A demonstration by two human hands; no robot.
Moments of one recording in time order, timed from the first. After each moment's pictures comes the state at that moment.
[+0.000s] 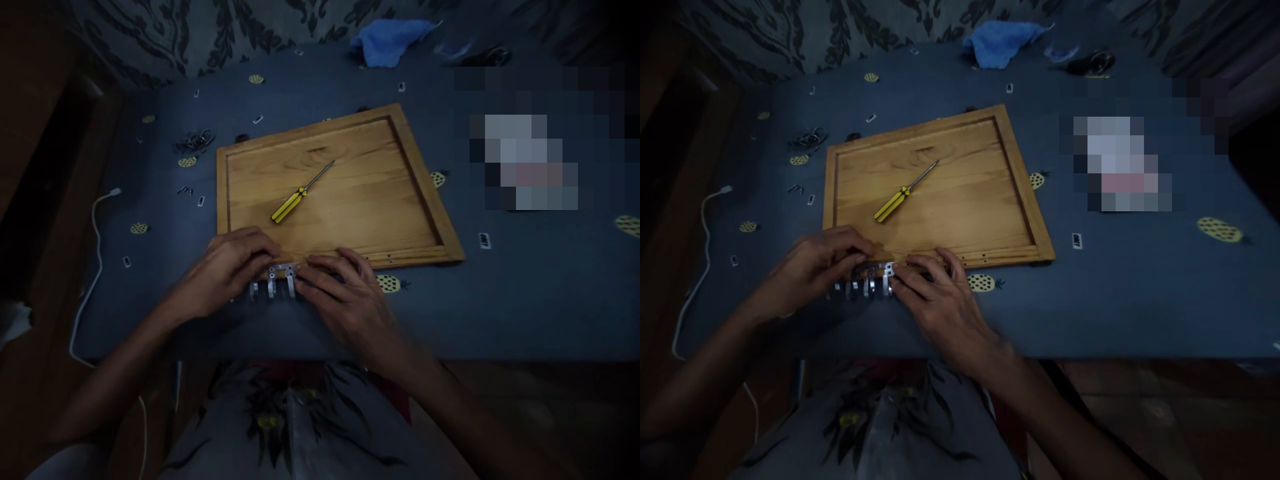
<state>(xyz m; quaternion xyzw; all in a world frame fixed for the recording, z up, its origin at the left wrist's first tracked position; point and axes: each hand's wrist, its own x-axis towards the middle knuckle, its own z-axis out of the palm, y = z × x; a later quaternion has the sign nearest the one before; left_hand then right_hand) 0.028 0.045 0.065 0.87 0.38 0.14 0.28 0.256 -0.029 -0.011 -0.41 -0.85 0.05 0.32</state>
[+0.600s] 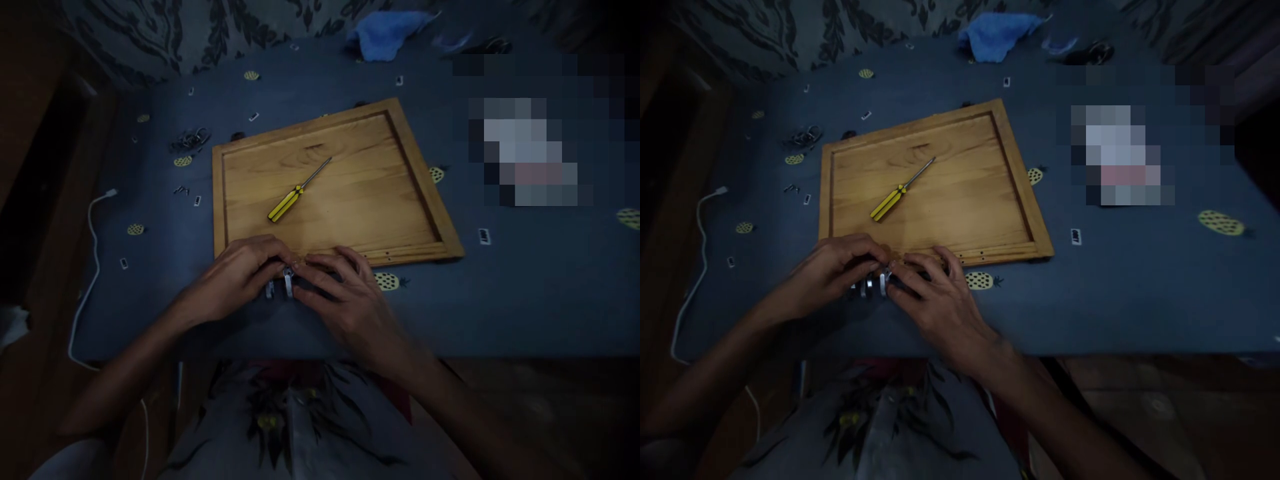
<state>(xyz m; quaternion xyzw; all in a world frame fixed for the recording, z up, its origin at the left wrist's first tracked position) 0.045 0.041 0.052 0.85 0.37 0.14 0.35 0.259 -0.030 -0.011 -0.39 -0.86 0.06 0.31</state>
